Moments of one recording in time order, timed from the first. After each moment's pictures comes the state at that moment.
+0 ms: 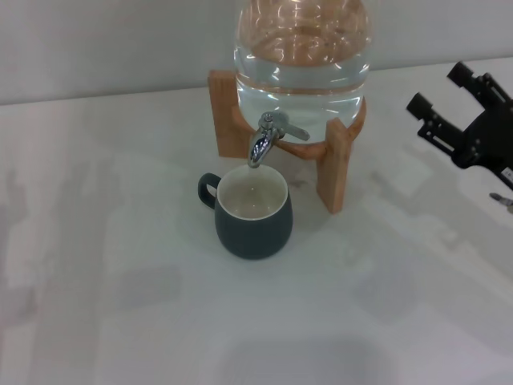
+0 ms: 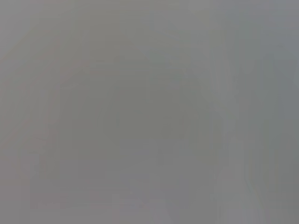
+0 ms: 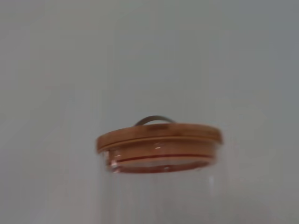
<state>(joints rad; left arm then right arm) -0.39 -2.09 2.27 0.29 -1.03 1.25 0.36 0.38 2.01 -0.80 -0.12 2.12 1.66 -2.57</state>
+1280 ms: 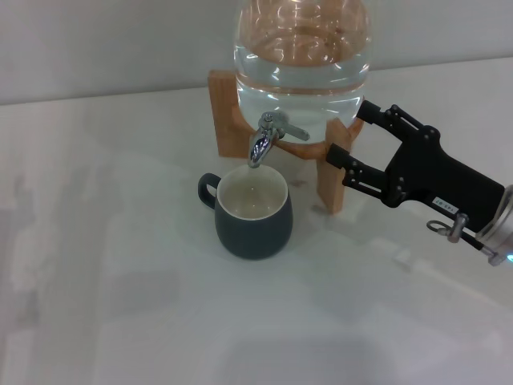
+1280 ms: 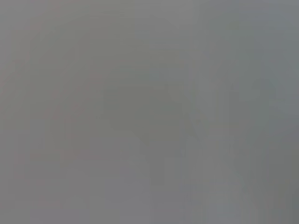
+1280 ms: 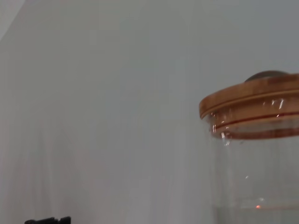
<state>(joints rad) -0.39 -2.09 2.31 0.28 -1.02 1.24 0.34 0.46 2.03 -1.03 -0.10 2.12 1.64 -2.56</state>
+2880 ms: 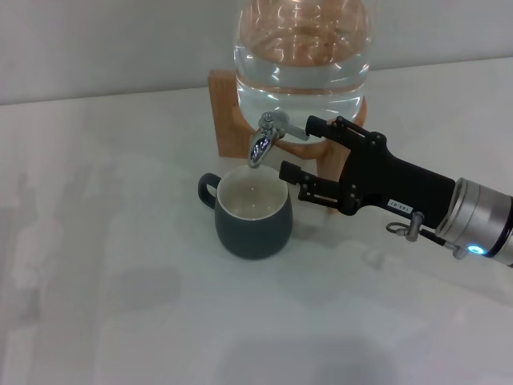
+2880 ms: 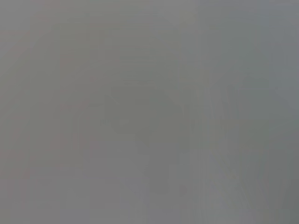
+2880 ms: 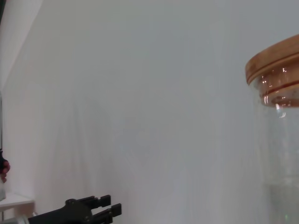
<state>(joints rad) -0.39 -2.09 2.31 0.28 -1.02 1.23 0.32 0.57 2.03 -1.13 -0.05 2.12 1.58 -2.52</state>
